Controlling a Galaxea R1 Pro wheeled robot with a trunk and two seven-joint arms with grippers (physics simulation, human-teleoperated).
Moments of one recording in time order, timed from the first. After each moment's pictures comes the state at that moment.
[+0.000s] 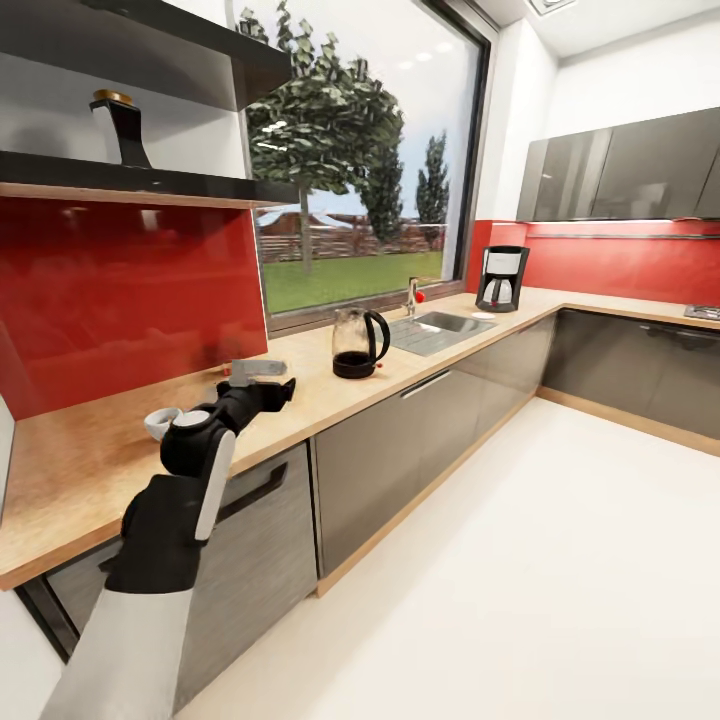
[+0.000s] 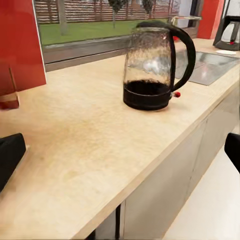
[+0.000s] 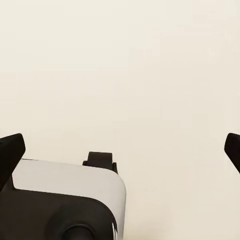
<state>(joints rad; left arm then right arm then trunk) -0.72 -0.10 -0.06 -1.54 -0.02 0.75 0.00 -0.08 -0.07 0.01 -0.12 0.07 -0.28 0.01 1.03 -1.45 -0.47</state>
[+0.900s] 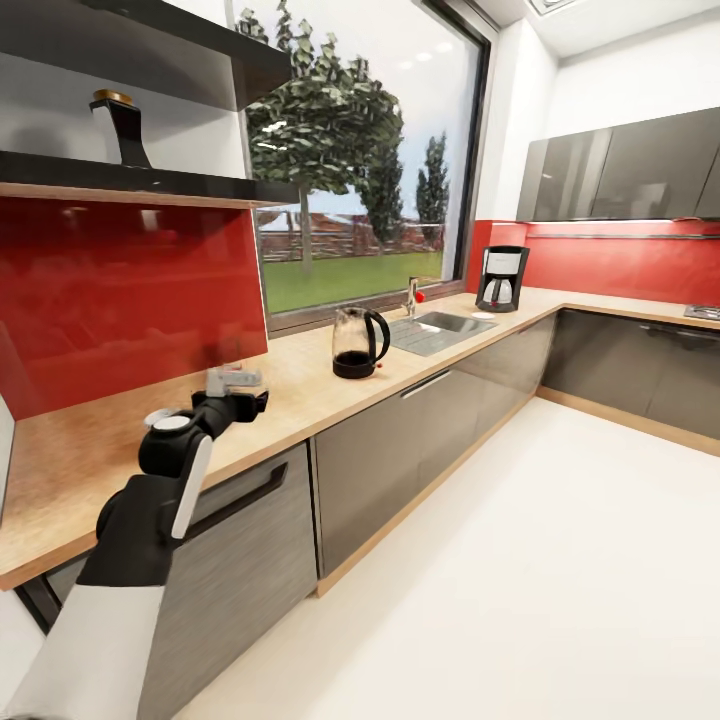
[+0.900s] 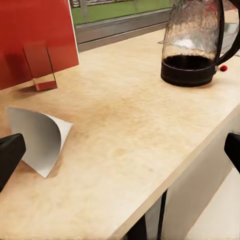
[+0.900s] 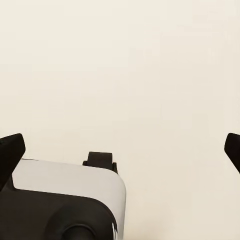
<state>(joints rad) -0.73 0.01 -0.04 -1.47 -0.02 0.74 0.00 -0.08 -0.07 0.01 -0.12 0.07 -0.28 0.01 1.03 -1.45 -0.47</state>
